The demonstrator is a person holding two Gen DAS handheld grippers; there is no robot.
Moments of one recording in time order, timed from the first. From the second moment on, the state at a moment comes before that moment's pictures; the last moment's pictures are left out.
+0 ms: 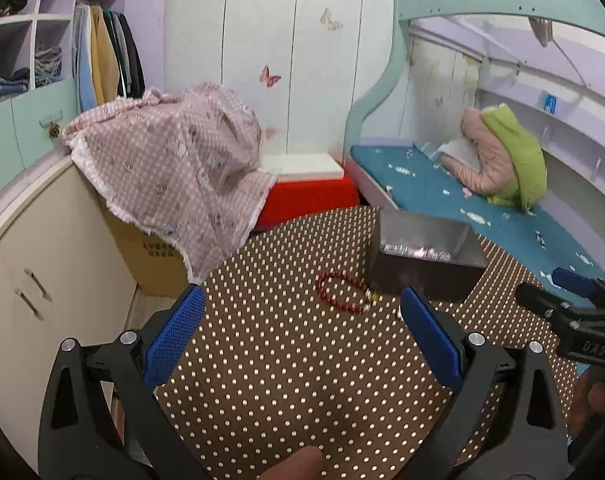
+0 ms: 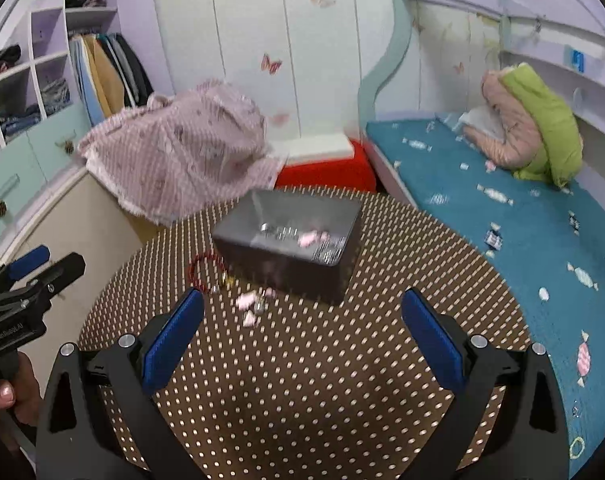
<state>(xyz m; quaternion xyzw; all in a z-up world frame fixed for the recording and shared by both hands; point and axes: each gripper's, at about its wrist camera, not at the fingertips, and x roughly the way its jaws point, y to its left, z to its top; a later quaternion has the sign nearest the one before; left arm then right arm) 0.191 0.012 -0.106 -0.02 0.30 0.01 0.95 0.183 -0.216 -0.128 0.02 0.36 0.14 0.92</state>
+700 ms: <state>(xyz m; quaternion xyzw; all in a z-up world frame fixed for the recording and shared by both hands) 0.237 0.026 -0.160 -0.03 0.37 0.02 0.93 0.232 -0.161 -0.202 -0.01 0.44 0.19 0.88</state>
